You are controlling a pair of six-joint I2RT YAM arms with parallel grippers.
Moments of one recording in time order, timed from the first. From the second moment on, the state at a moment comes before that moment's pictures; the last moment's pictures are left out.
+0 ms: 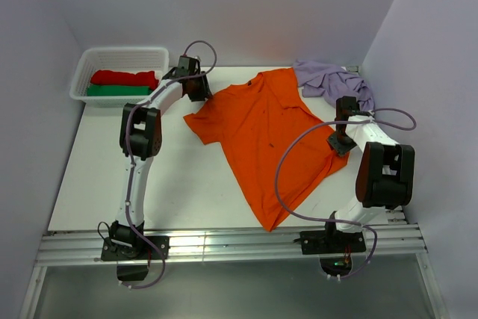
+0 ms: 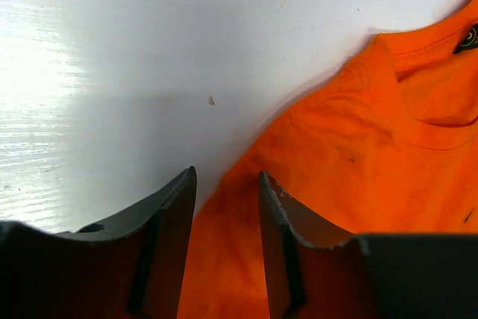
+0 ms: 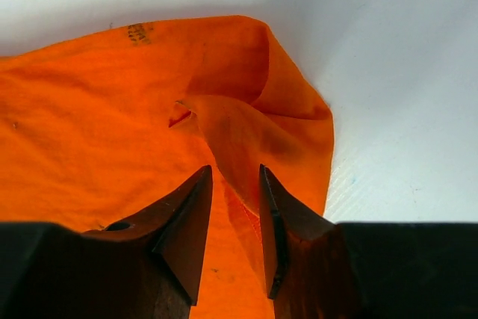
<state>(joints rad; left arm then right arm) -0.28 2.47 2.09 -0.44 0.16 -0.46 -0.14 1.60 1.00 -0.70 0.32 0.91</state>
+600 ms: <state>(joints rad) -0.29 2.45 2.03 -0.41 0.11 -0.49 -0.15 1.69 1.02 -0.69 0.32 0.91</state>
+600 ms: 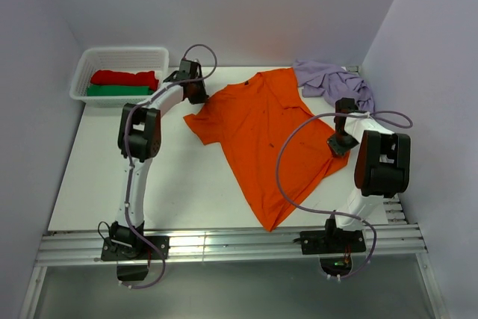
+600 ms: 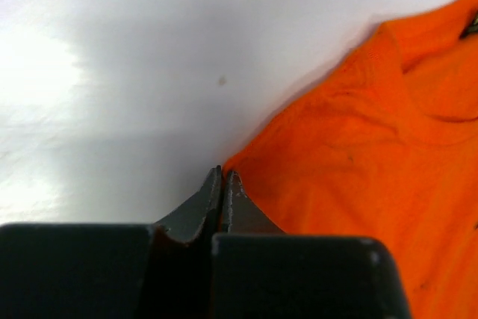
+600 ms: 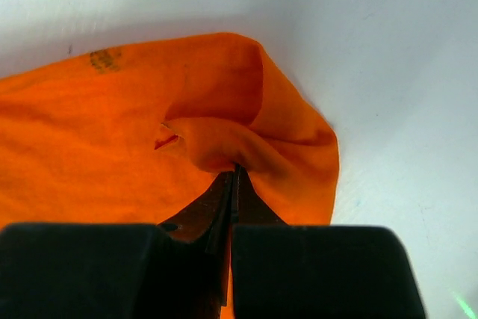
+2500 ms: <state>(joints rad) -0.21 1.66 0.93 -0.37 -0.13 -0.81 -0.28 2.16 1.74 -0.78 0.13 0.69</state>
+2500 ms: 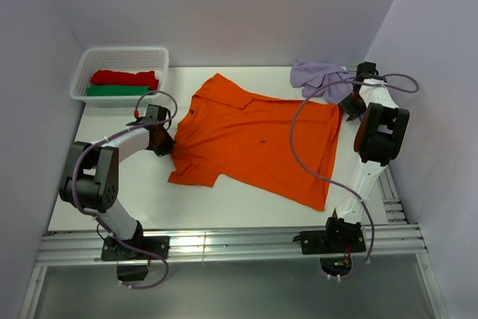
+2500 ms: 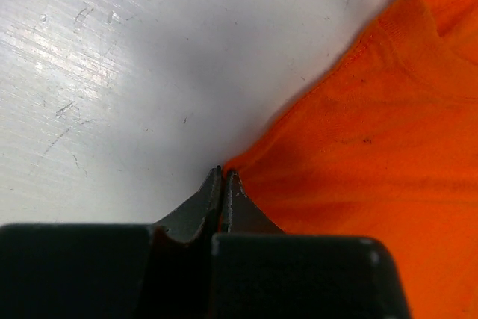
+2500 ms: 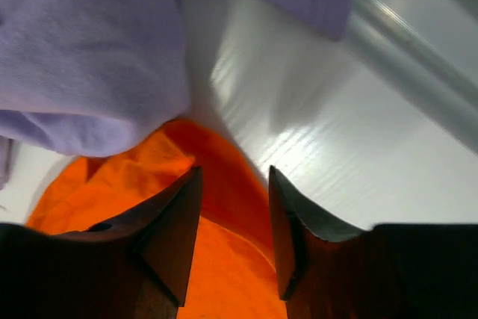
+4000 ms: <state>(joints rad) -0.20 1.63 0.89 -0.38 -0.14 -0.81 -0.23 1.94 1.43 -0.81 0.25 0.69</state>
